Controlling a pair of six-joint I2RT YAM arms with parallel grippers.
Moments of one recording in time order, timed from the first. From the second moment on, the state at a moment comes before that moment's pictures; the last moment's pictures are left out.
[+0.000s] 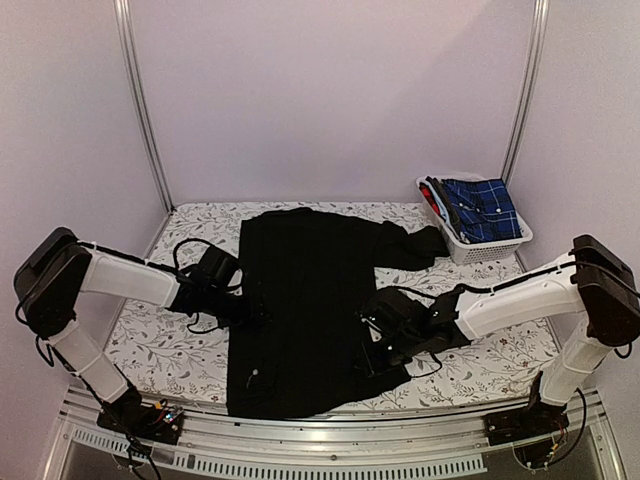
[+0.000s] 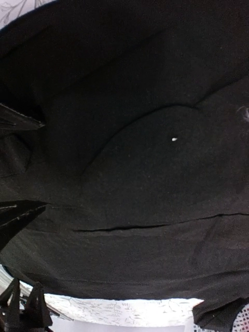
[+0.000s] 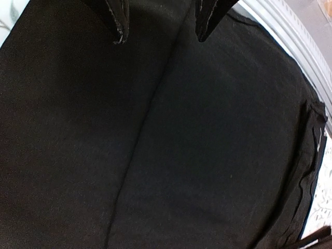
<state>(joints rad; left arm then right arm) -0.61 1.61 0.69 -0.05 0.20 -0.75 1.11 1.67 0.86 -0.24 -0.06 0.72</state>
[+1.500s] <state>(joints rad) -0.56 1.39 0.83 -0.27 0.26 -0.55 0.39 2.02 1.42 -0.28 0.11 0.57</state>
